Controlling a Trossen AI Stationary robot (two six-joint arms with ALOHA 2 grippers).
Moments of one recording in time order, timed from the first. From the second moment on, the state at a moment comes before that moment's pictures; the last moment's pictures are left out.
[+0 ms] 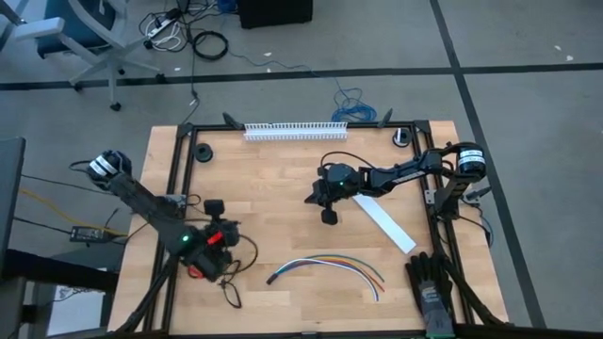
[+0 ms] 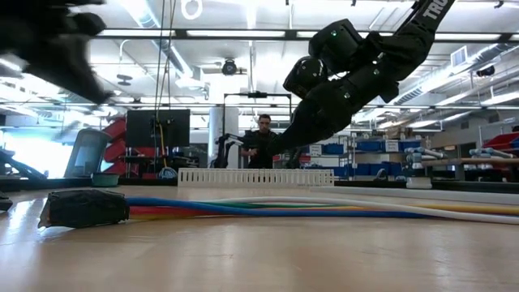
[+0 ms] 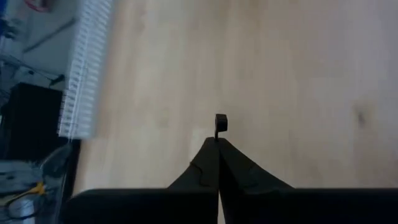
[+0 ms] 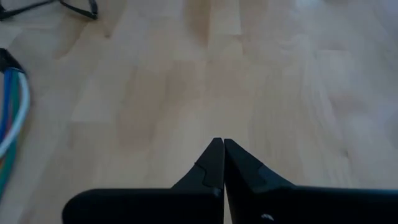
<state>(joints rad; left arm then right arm) -0.71 1.36 0.88 -1.02 -0.81 -0.67 -0.12 1.73 0.80 0.40 -0.15 -0.11</state>
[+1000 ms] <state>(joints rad) -0.03 1.36 0.45 0.78 0.06 0.13 -0.15 1.68 0.67 0.81 -0.35 0.02</state>
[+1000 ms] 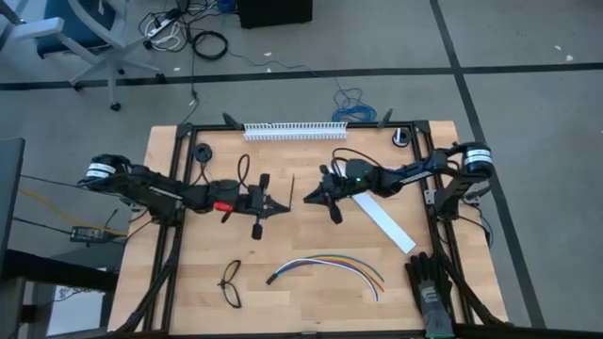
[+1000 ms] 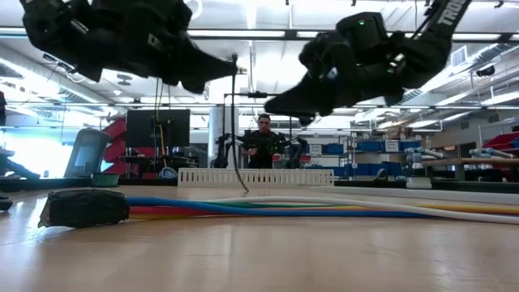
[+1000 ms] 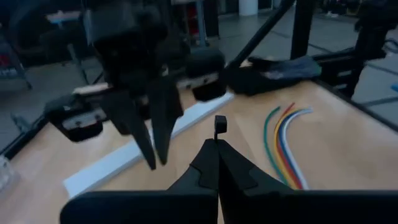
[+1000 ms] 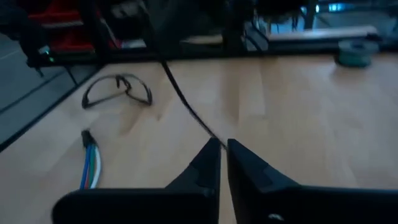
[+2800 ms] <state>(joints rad) 0.15 1.36 0.45 0.82 0.38 0.15 -0.19 1.88 0.99 0.74 -0.72 -0.08</state>
